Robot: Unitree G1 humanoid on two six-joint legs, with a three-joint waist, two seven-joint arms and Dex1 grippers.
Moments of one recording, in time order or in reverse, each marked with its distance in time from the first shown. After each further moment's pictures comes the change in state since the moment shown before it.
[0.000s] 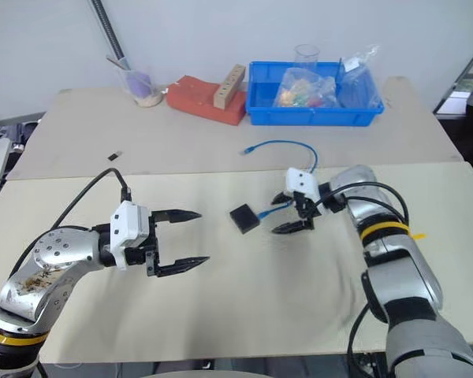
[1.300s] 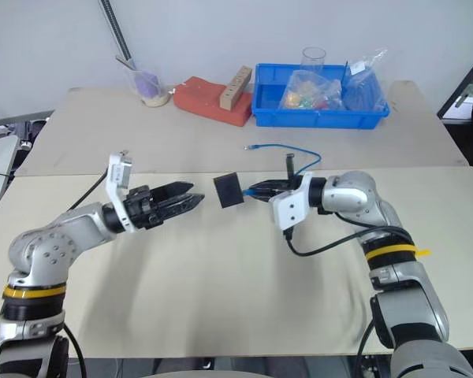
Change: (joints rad) left arm -0.346 -0.182 0.102 0.427 -0.424 0.477 0.204; right arm 0.290 -0.051 -0.152 -0.661 -0.324 -0.586 -0.620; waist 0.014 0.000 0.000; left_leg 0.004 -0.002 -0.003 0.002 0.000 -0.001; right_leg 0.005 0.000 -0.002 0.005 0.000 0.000
